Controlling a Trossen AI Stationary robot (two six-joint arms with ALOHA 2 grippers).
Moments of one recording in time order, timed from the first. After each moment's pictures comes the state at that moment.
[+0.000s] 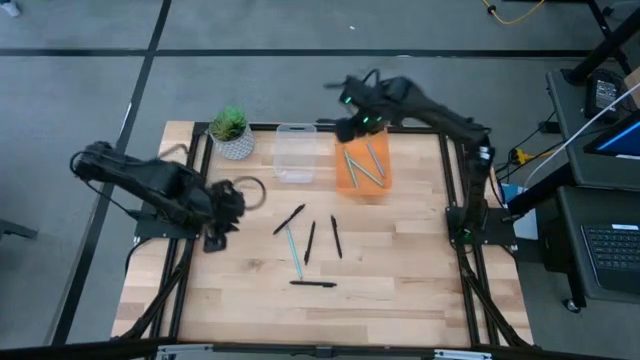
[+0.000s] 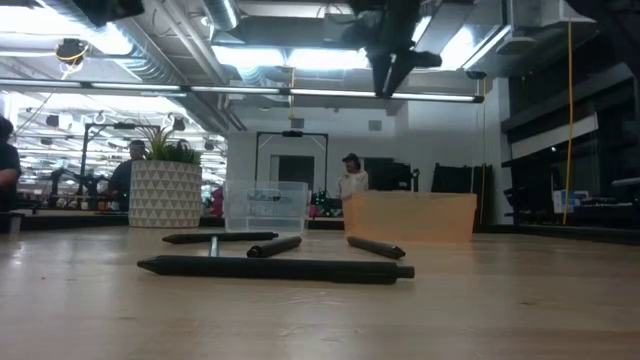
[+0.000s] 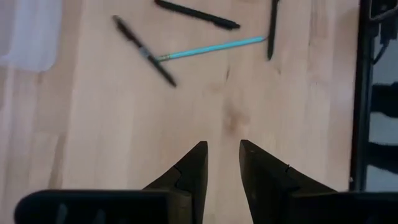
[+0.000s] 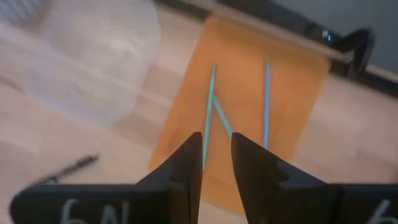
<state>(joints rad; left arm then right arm) -0.33 1.09 1.20 -1.25 -0.06 -0.45 -0.43 1.93 2.17 -1.45 0.19 0.73</state>
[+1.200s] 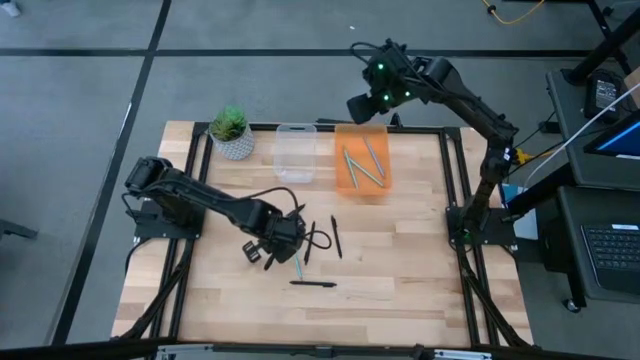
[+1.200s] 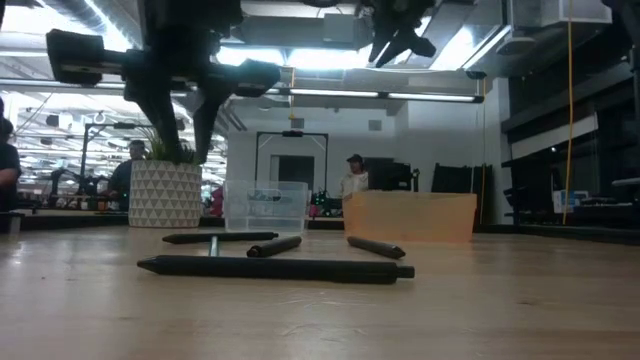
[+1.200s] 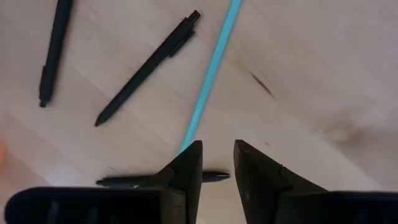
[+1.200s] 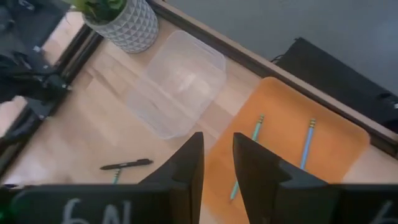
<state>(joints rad) -0.25 1.66 1.20 -0.89 -0.09 0.68 -0.55 1.80 2.17 -1.27 -0.08 0.43</state>
